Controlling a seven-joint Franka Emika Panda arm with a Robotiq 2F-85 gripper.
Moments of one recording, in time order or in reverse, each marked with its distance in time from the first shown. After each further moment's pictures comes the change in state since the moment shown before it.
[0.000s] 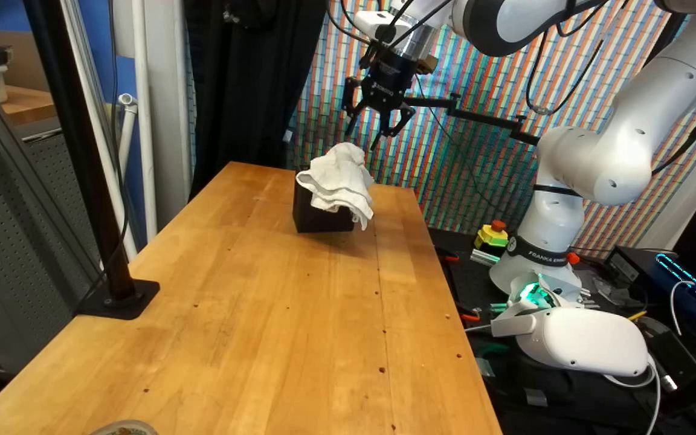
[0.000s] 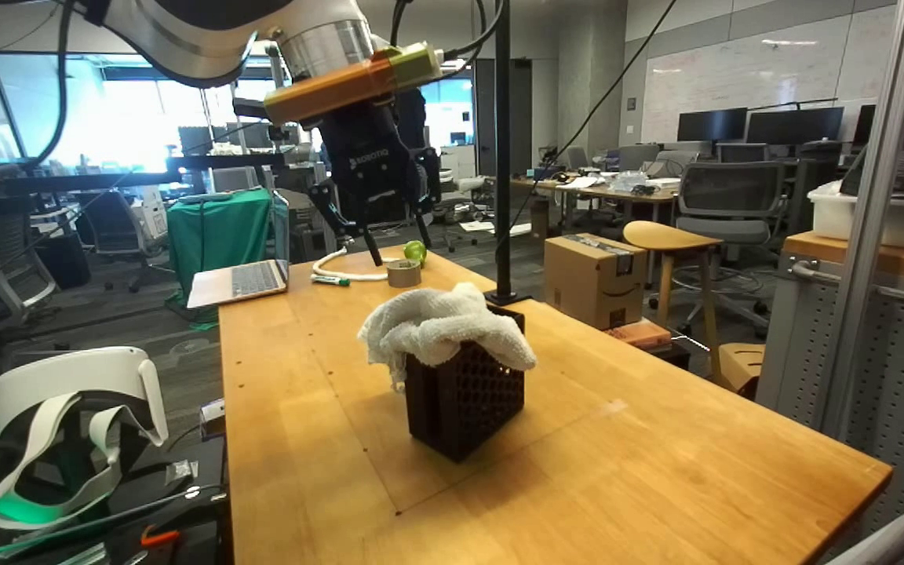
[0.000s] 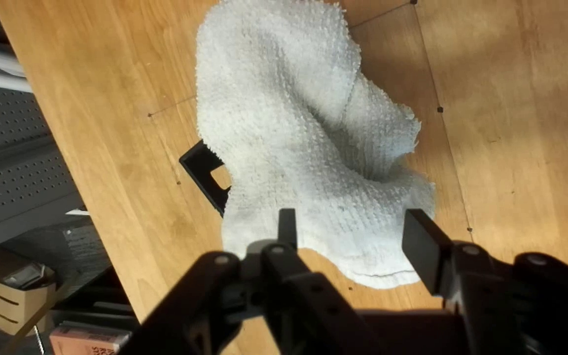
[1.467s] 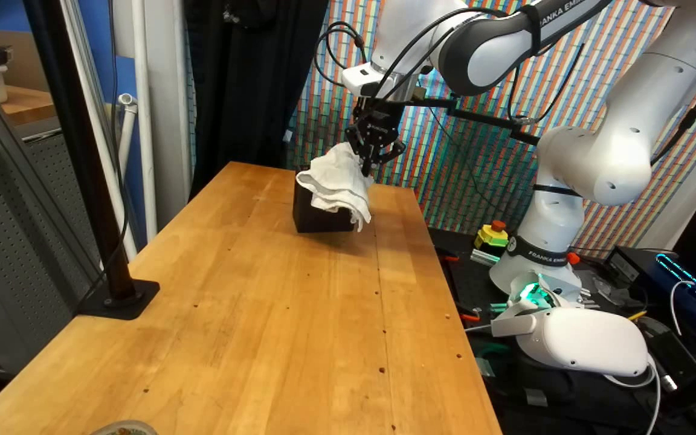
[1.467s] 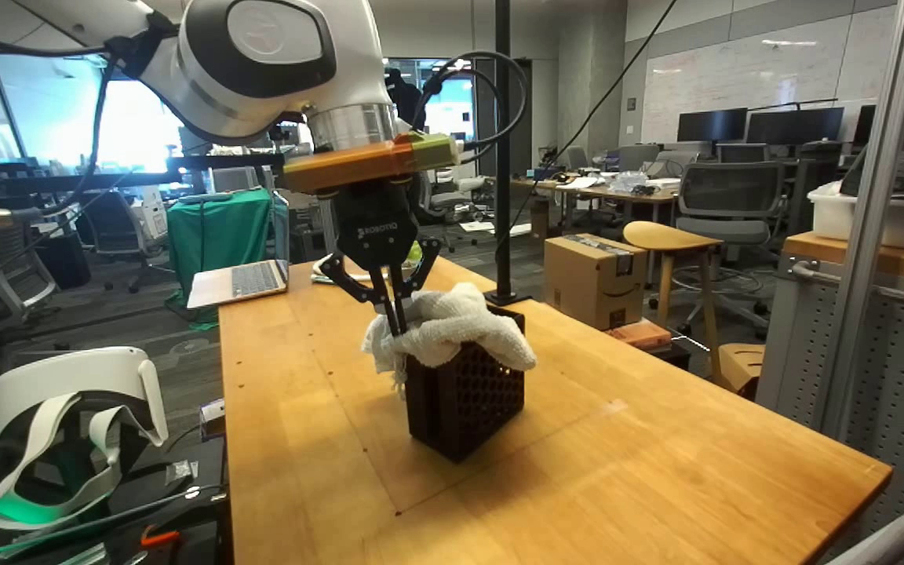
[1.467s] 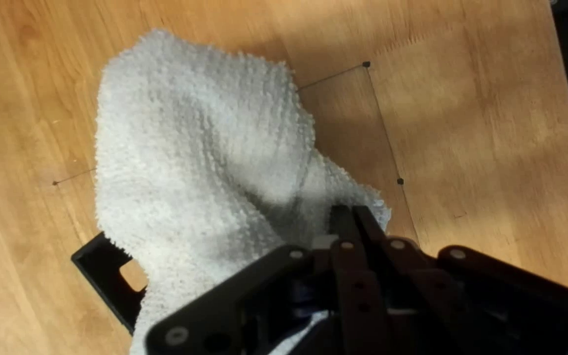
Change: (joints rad) arm -0.003 0.127 -0.018 -0.029 -0.105 -0.028 0.034
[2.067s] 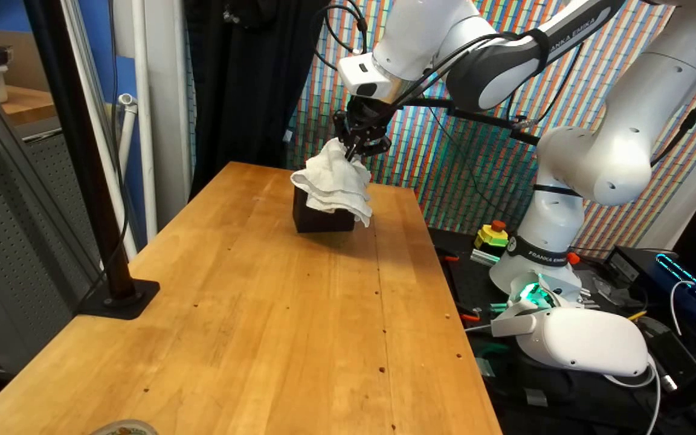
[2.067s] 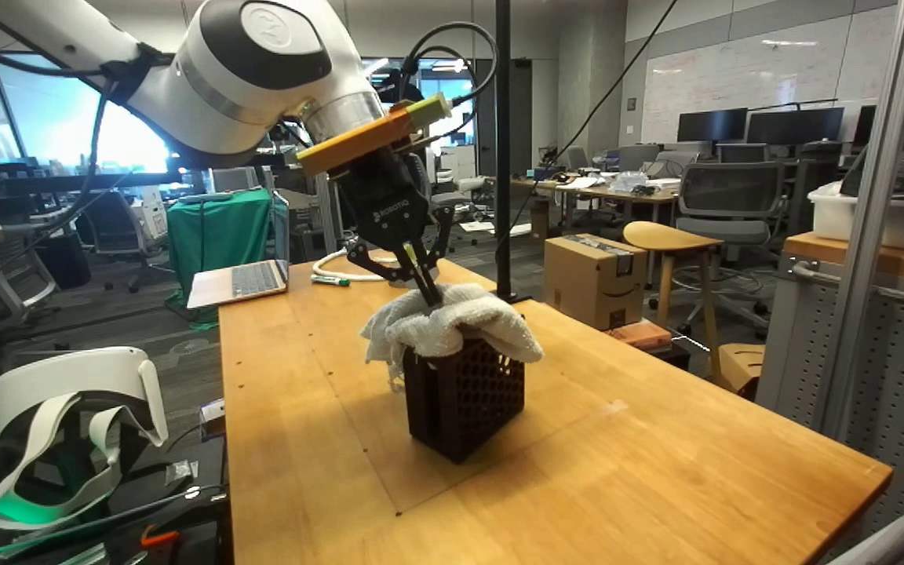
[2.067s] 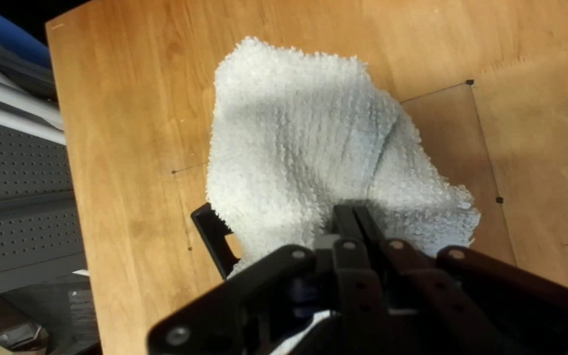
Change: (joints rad) arm 0.000 0.014 0.064 0.007 -0.297 0.121 0.220
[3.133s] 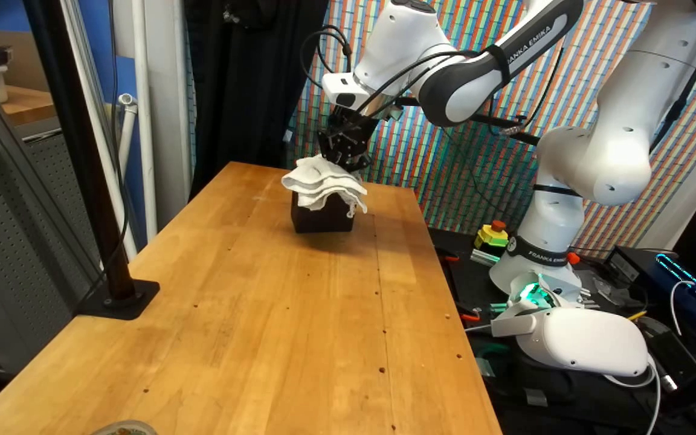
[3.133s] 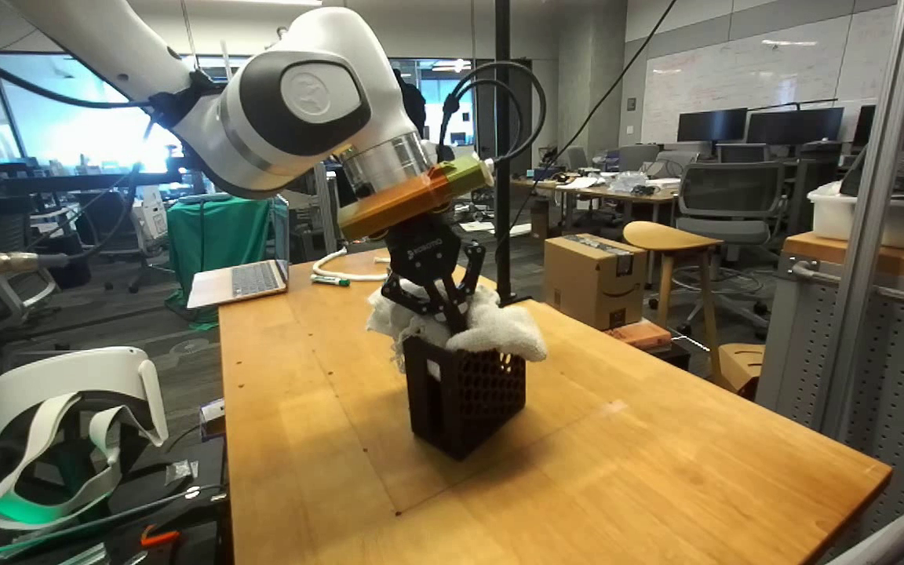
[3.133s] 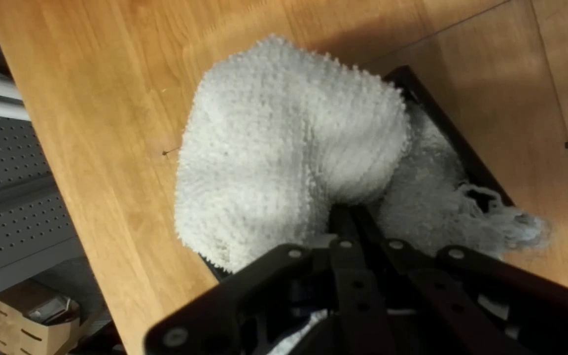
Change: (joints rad) arm -0.003 0.133 -0.091 -0.001 0.145 0.223 -0.036
